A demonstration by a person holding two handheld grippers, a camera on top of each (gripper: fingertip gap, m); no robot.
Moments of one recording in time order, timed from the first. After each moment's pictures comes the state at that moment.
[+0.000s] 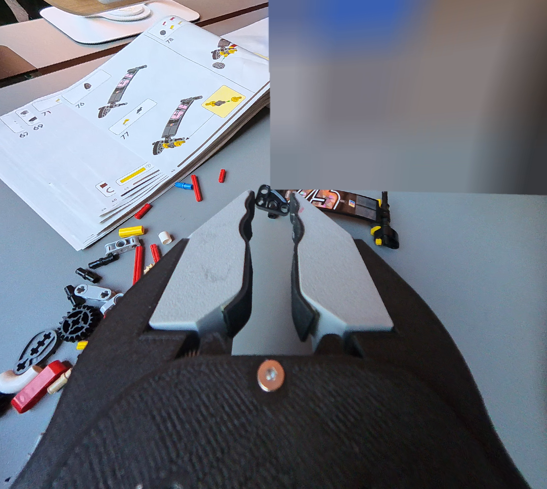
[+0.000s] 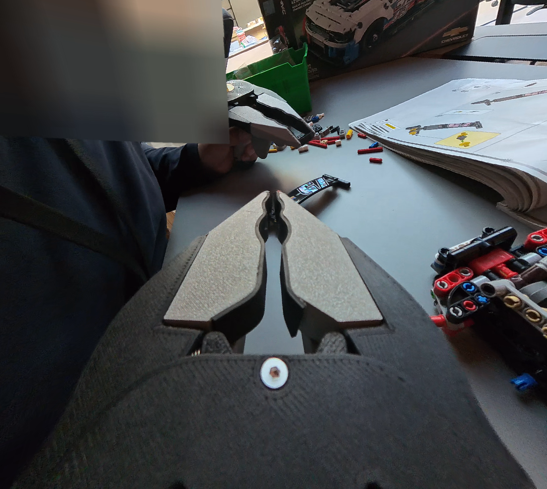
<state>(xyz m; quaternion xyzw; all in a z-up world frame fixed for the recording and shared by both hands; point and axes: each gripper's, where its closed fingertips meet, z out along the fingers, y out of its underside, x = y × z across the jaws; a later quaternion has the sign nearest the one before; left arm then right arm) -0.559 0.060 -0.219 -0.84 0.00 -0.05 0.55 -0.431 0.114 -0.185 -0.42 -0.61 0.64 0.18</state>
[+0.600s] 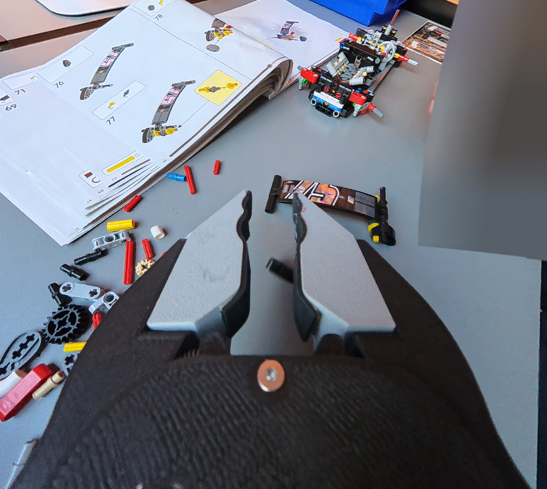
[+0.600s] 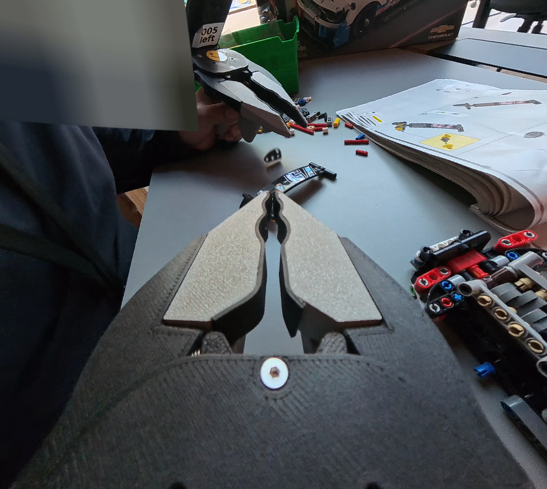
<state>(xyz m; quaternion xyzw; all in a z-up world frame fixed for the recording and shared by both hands) -0.559 0.062 -0.226 -0.85 -0.01 -0.08 0.53 -0.434 0.114 -0.195 -0.42 -0.65 0.59 0.22</state>
